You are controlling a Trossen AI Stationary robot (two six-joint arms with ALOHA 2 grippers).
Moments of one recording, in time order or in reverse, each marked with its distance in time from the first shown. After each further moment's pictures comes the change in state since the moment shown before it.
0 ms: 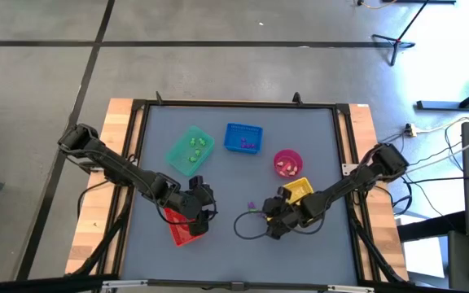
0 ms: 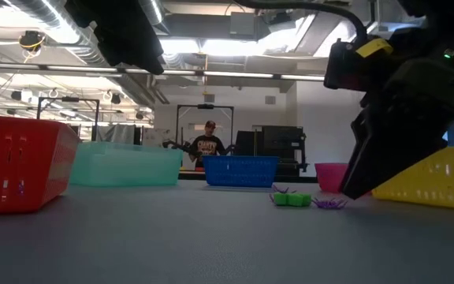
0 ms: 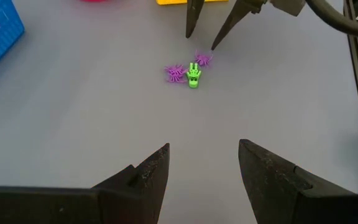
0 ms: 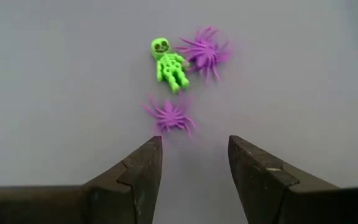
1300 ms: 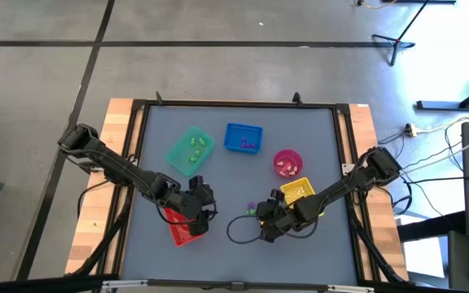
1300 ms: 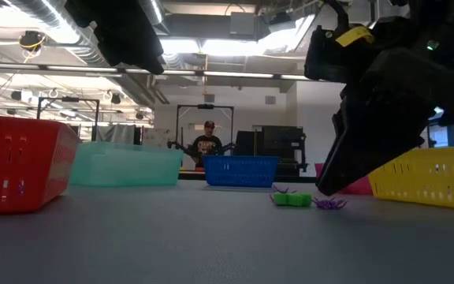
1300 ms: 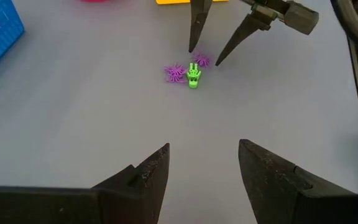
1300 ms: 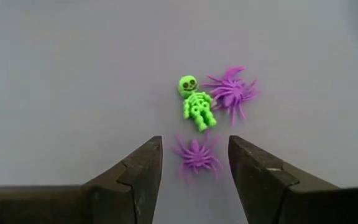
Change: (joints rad) left arm 0.000 0.000 0.000 0.001 0.000 -0.002; right arm 0.000 0.076 0.102 -0.004 0.029 -0.049
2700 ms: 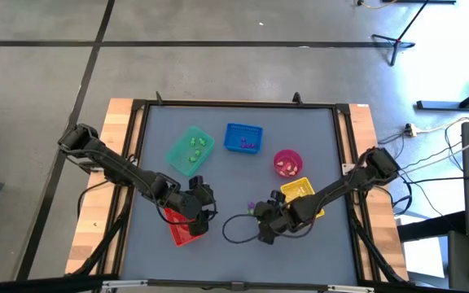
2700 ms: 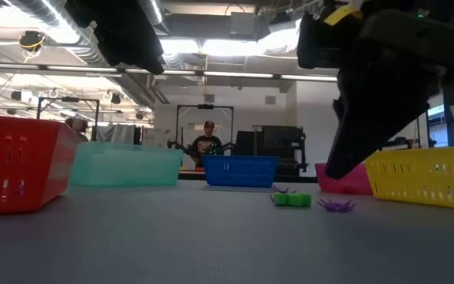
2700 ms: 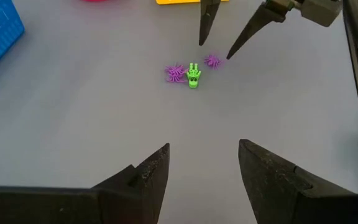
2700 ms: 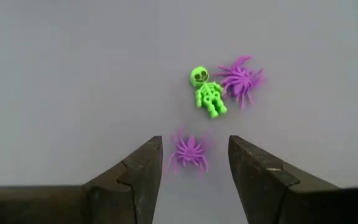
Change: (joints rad) left arm 0.000 0.000 0.000 0.000 0.000 0.000; right arm -0.011 0.008 0.130 -0.204 -0.093 0.071
